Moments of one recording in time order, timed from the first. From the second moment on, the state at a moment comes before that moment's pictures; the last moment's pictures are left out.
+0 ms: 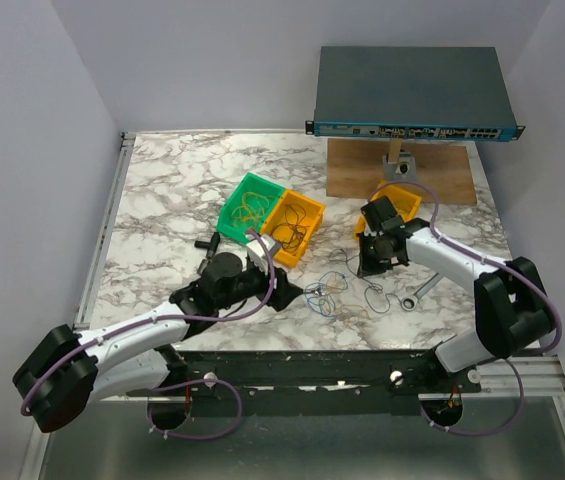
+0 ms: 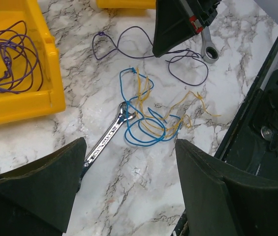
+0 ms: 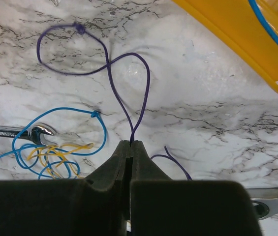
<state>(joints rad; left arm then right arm) -0.83 1.02 0.39 0.33 0.19 -0.32 0.45 1.51 0.90 -0.58 -0.05 0.40</state>
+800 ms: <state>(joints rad) -0.83 0.88 0.31 0.37 0.17 -0.29 0.47 1.42 1.46 -0.67 -0.19 0.48</state>
